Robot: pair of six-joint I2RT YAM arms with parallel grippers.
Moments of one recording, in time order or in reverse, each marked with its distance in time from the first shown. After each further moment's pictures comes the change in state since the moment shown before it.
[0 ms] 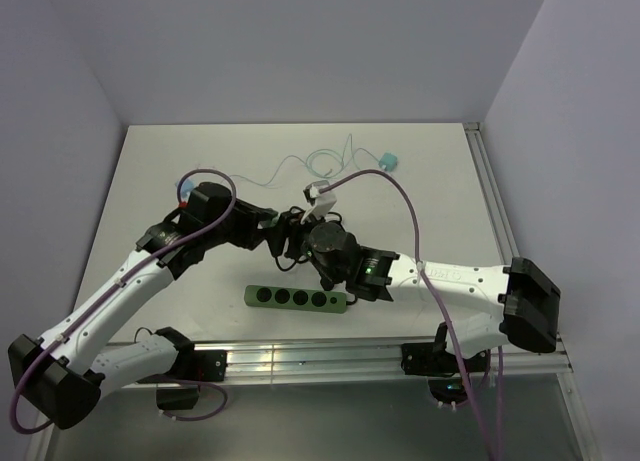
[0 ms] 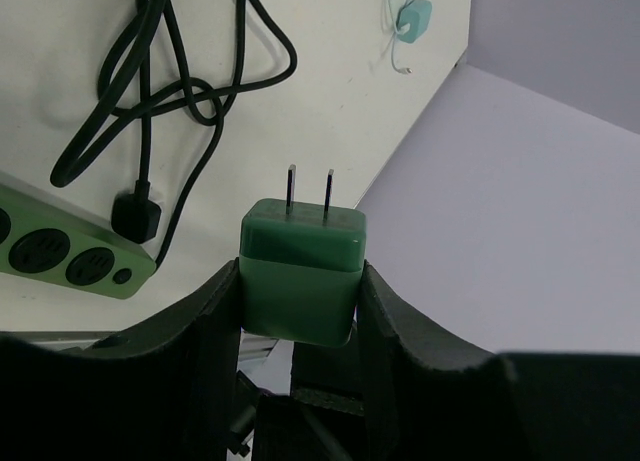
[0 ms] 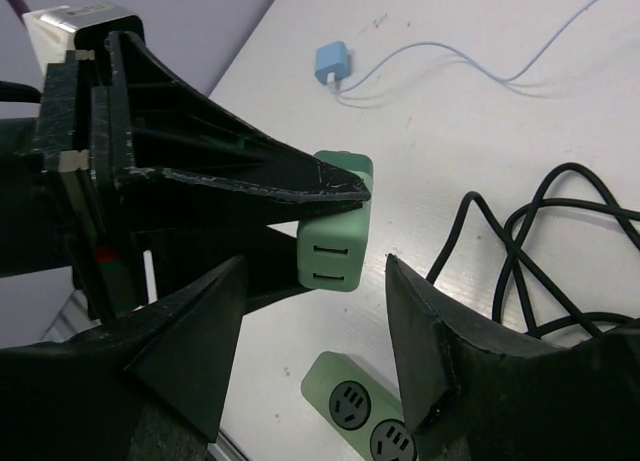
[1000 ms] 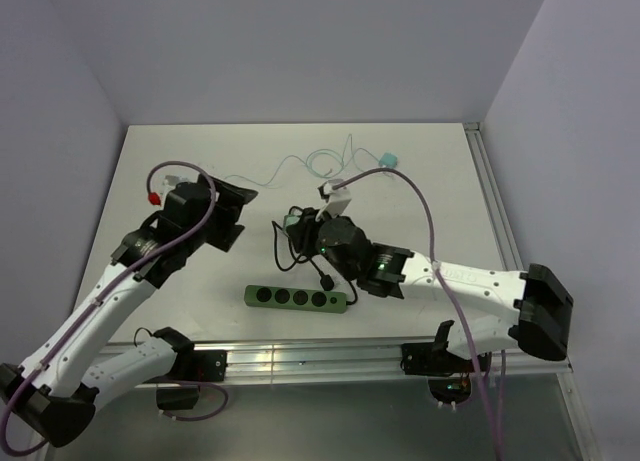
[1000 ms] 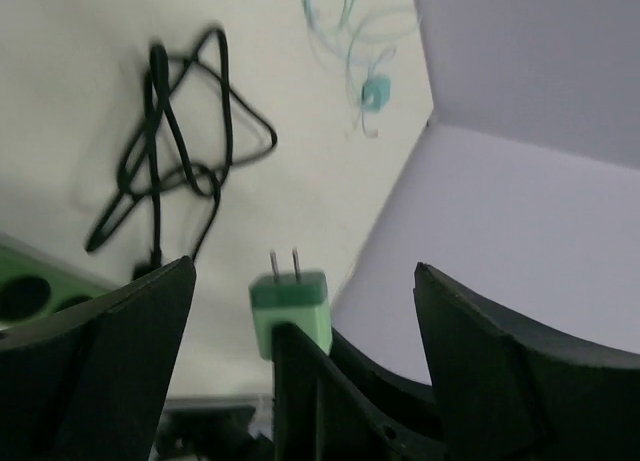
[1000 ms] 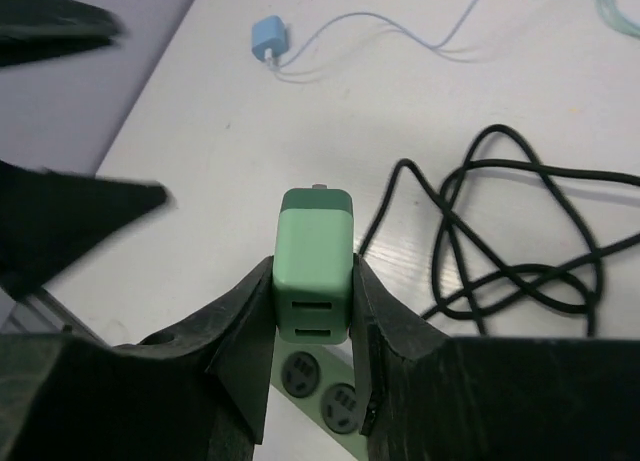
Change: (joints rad) left arm 0.010 -0.086 0.028 -0.043 -0.139 0.096; right arm -0.027 -0.025 -0.006 -0.126 0.058 0.043
